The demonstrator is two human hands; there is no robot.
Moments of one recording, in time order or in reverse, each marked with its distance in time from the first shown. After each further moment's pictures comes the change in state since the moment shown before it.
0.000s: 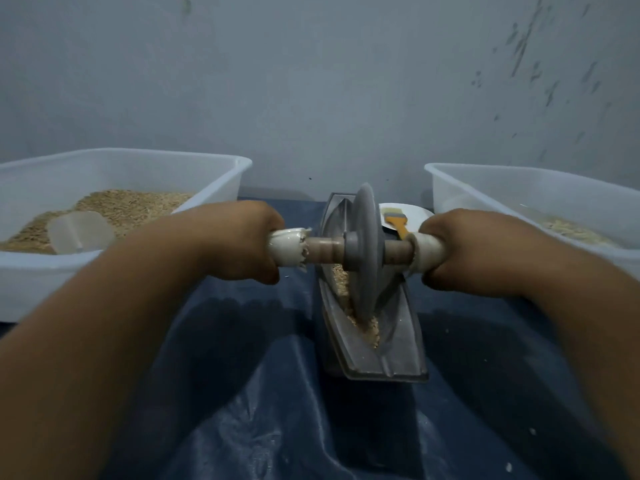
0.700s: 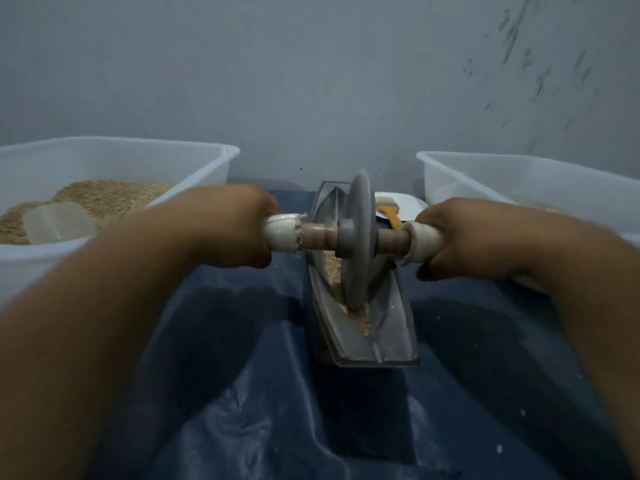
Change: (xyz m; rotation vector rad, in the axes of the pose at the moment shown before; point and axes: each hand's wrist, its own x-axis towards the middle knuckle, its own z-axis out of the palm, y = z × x) left_hand 0.003 0.005 0.001 0.076 0.097 0.017; right_hand -0.001 -0.001 -0.013 0.048 -0.157 0.042
